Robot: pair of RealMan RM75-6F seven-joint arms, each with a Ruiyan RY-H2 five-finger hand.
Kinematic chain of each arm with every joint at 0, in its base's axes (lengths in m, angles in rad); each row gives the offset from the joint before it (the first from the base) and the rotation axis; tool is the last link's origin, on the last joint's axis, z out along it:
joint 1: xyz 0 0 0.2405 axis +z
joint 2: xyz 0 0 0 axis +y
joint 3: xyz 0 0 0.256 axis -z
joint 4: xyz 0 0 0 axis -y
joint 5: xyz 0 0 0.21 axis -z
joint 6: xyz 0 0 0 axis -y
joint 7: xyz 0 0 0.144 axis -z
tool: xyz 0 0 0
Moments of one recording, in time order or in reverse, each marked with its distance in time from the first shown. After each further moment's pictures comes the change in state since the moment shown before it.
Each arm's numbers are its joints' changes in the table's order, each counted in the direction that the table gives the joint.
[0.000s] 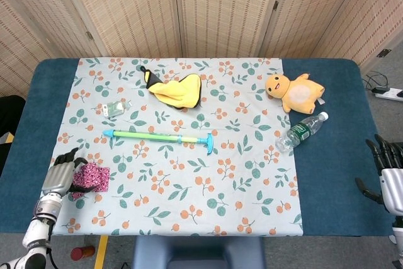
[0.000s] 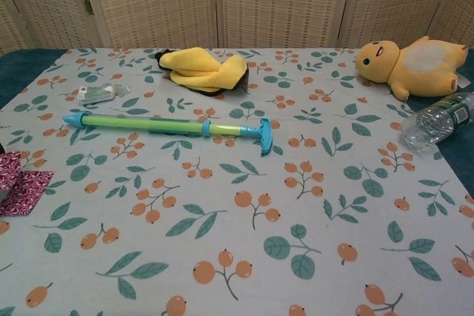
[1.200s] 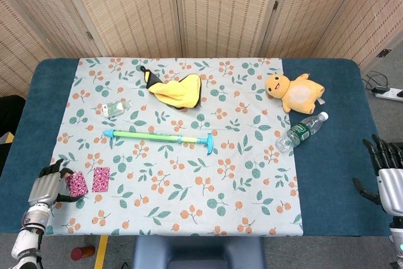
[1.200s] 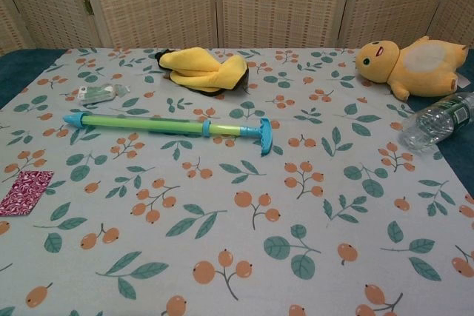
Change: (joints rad) left arm 0.082 -0.035 -0.013 -0.124 -0.045 0.025 0.065; right arm -0.002 0.012 0.003 0.052 0.006 -0.011 0.042
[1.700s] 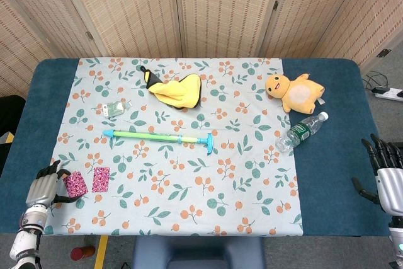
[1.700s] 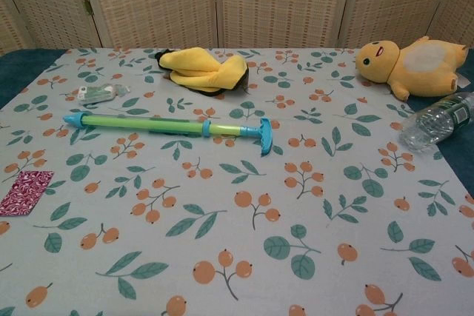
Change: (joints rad) left arm 0.015 0.001 0.011 -0.008 0.002 0.010 0.010; right arm 0.003 0.000 0.000 0.003 -0.001 0.004 0.004
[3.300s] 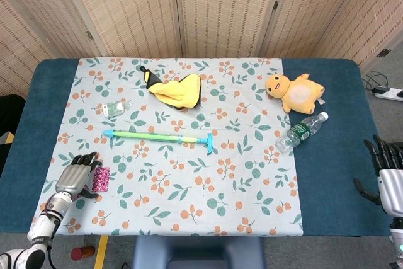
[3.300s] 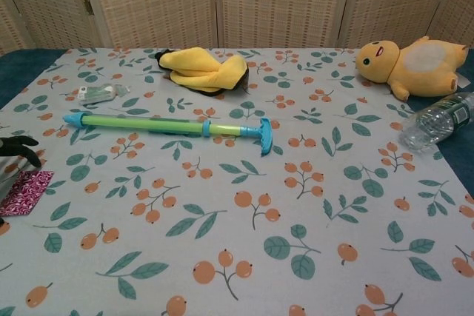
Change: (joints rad) left arm -0.138 -0.014 -0.028 -0.014 -0.176 0.127 -0.076; right arm -0.008 -0.001 -0.001 0.007 -0.013 -0.003 0.009
